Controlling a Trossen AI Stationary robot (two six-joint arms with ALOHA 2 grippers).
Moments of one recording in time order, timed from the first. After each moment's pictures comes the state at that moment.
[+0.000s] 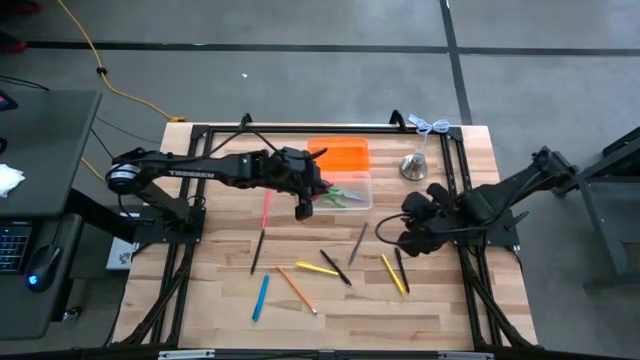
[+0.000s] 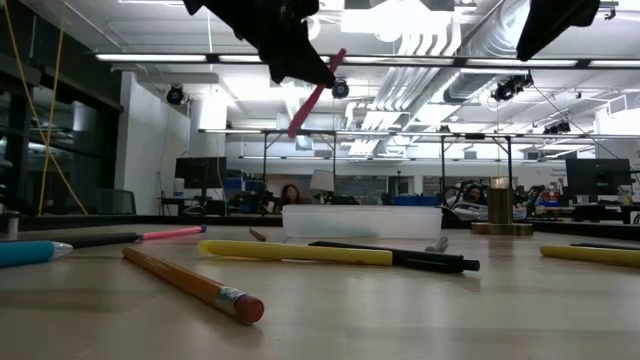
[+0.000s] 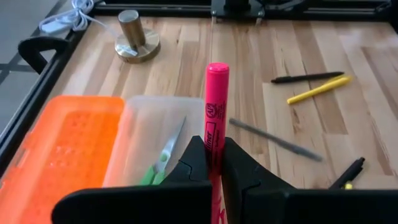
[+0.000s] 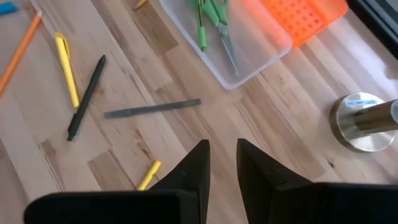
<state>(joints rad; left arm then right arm) 0.11 1.50 1.18 -0.27 0.01 0.06 0.47 1.22 1.20 -1.25 0.52 0.99</state>
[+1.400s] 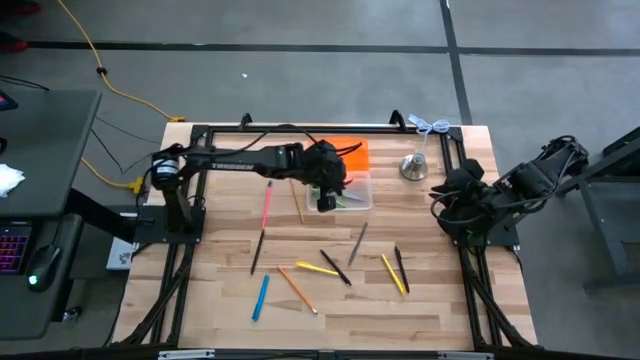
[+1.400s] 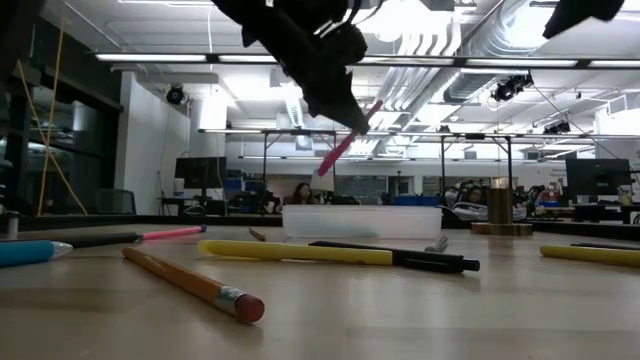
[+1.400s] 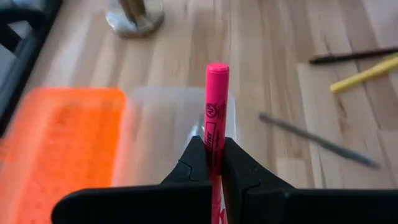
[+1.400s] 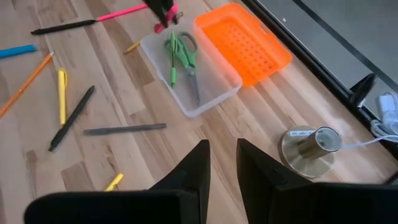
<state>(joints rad) 0.20 1.81 1.45 -0.38 0.06 0.13 0.57 0.85 1.13 -1.40 0.70 0.94</state>
